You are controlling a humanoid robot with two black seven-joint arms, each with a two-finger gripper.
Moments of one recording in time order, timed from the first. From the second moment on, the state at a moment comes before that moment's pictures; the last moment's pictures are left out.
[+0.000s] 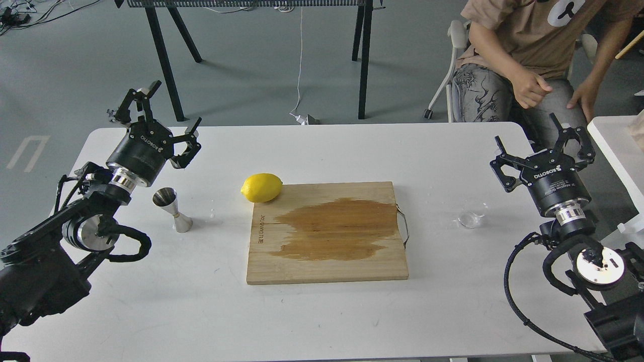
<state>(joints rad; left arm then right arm) -0.58 0.42 -0.74 -0.82 0.11 -0.49 -0.49 0.27 -0.37 1.18 1.00 0.13 0.49 0.18</state>
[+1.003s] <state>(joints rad) -0.58 0.66 -0.74 -0.78 0.24 -0.49 -0.49 0.28 -0.37 1.18 1.00 0.13 0.49 0.18</state>
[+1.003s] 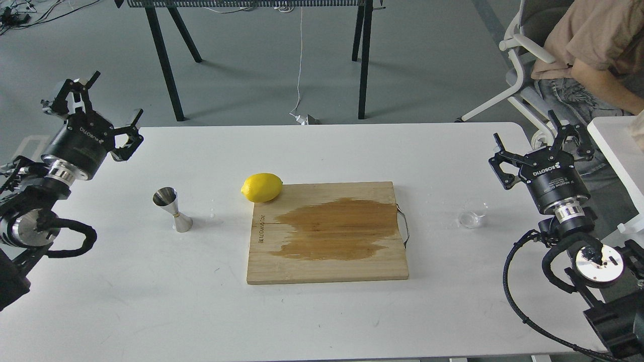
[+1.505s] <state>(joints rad) -0.56 0.90 -0.65 -1.15 0.93 -0.23 -0.49 0.27 -0.37 1.17 0.99 0.13 0.49 0.18</state>
